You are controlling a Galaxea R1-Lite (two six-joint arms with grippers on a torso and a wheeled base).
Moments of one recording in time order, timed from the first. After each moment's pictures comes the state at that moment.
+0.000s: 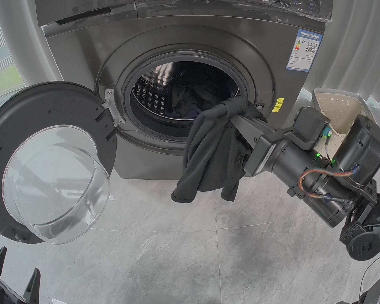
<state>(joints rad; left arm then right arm) 0.00 0.02 -0.03 -0.07 -0.08 0.02 0.82 1.68 -0.71 -1.23 -0.19 0.12</state>
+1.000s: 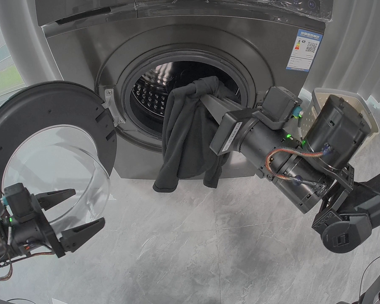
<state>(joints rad) -0.27 1.10 -0.26 -0.67 -0.39 0.01 0.85 1.81 -0.92 -1.24 -0.16 0.13</state>
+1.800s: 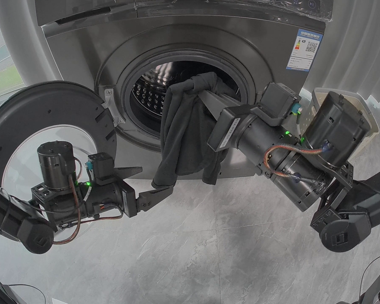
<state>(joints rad) -0.42 1.71 -0.56 -0.95 -0.38 -0.03 0.86 1.81 -0.94 -1.24 -0.16 0.13</state>
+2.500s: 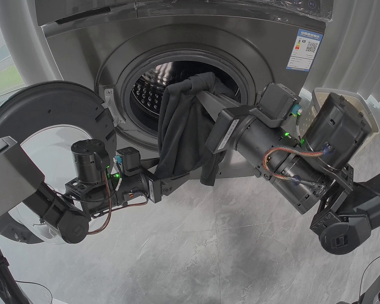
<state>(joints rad) -0.44 1.98 -0.73 -1.13 -0.38 -0.03 0.87 1.81 -0.94 -1.25 -0.17 0.13</state>
